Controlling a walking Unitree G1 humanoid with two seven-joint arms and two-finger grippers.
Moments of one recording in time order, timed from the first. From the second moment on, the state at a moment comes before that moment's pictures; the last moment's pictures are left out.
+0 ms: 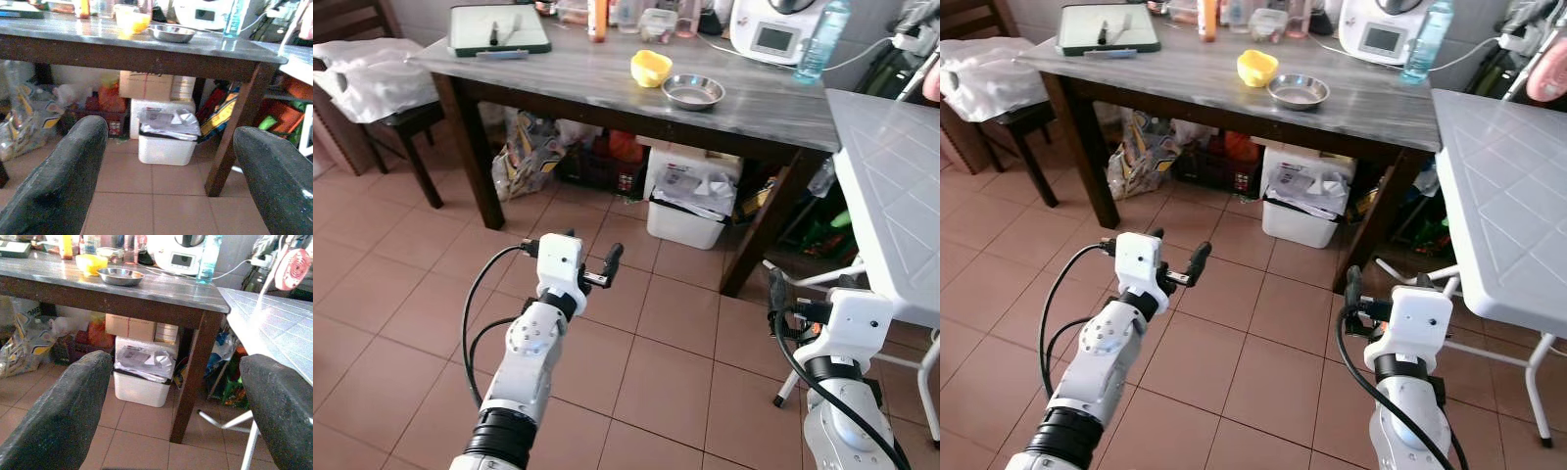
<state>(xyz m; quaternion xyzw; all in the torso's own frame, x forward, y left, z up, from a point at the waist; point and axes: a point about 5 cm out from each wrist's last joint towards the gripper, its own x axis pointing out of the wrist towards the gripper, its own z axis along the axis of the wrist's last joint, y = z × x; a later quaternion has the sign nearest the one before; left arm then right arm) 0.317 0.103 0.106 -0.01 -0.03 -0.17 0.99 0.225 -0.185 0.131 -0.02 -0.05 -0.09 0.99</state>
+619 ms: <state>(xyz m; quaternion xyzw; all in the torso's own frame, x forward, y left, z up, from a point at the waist) 0.320 0.108 0.105 0.00 -0.02 -0.17 0.98 0.226 -0.174 0.132 -0.01 -0.05 -0.08 1.00</state>
